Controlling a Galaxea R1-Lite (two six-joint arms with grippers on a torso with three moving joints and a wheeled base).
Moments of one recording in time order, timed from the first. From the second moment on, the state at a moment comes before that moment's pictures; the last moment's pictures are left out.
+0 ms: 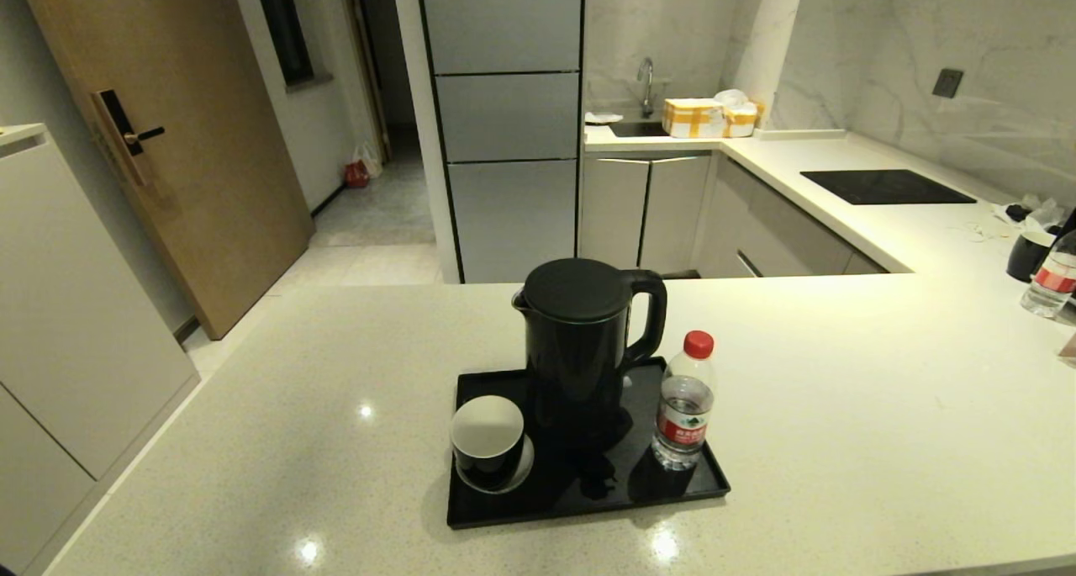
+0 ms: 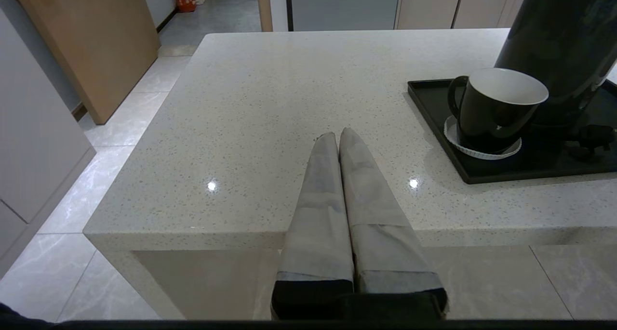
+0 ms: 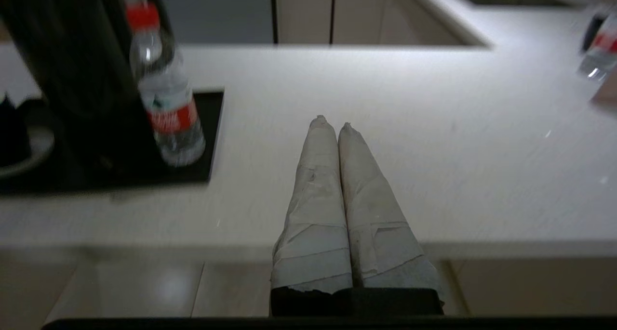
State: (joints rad) left arm 0.00 0.00 0.00 0.00 0.00 0.01; right arm -0.01 0.00 -0.01 -0.02 0.00 -0.07
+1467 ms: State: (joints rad) left arm 0.00 0.00 0.00 0.00 0.00 0.01; right arm -0.01 0.00 0.00 0.01 0.00 -0.01
